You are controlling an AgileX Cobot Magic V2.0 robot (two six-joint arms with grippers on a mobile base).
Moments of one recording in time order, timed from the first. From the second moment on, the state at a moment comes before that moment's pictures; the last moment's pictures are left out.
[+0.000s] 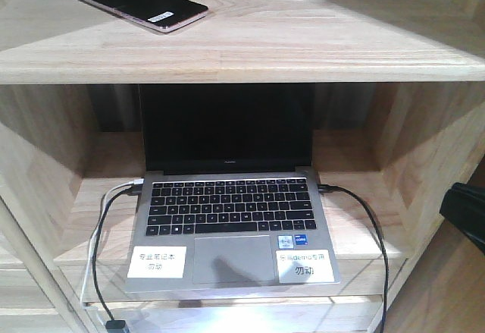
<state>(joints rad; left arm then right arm) 0.04 -0.02 0.03 -0.14 0.28 0.14 0.43 0.44 -0.61 0.48 0.48 -0.49</state>
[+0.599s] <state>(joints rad) 0.04 -0.02 0.03 -0.14 0.28 0.14 0.43 0.44 -0.61 0.48 0.47 -0.49</state>
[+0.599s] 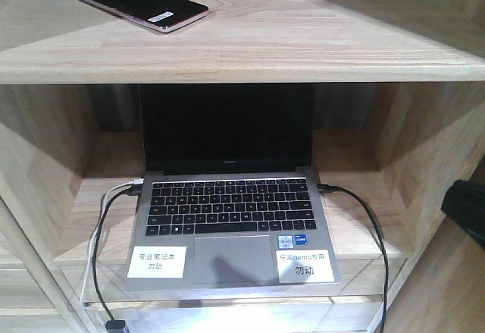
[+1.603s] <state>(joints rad) 0.04 -0.02 0.03 -0.14 0.28 0.14 0.08 0.11 -0.22 0.18 0.42 -0.16</state>
